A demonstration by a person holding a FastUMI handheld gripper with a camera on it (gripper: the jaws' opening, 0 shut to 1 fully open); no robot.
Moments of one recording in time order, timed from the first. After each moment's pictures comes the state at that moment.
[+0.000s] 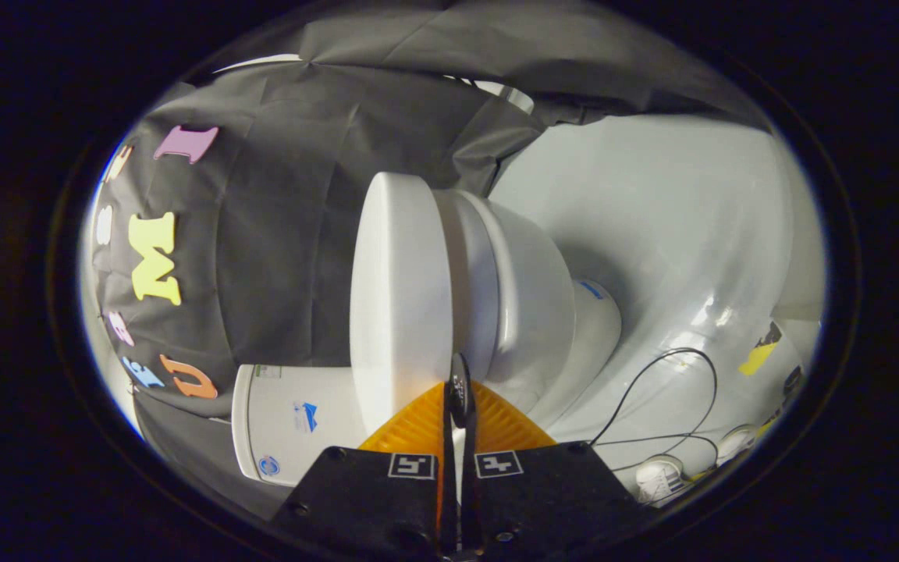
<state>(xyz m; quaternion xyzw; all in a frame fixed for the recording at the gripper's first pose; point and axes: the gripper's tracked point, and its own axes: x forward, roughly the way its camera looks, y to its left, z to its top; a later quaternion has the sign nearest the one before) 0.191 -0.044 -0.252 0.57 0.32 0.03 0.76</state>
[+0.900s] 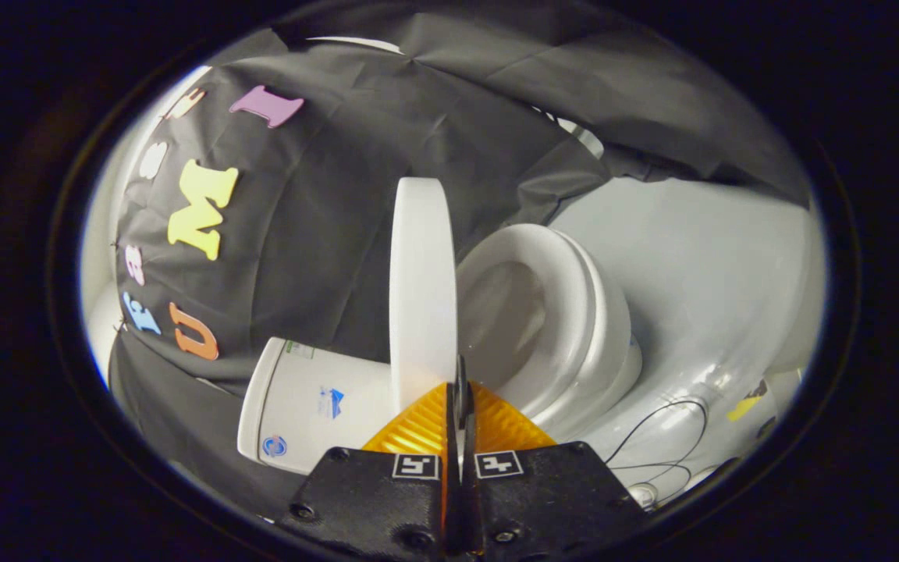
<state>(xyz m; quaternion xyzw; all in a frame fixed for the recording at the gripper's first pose) 0.184 -0.026 -0.166 0.48 0.26 0.07 0.83</state>
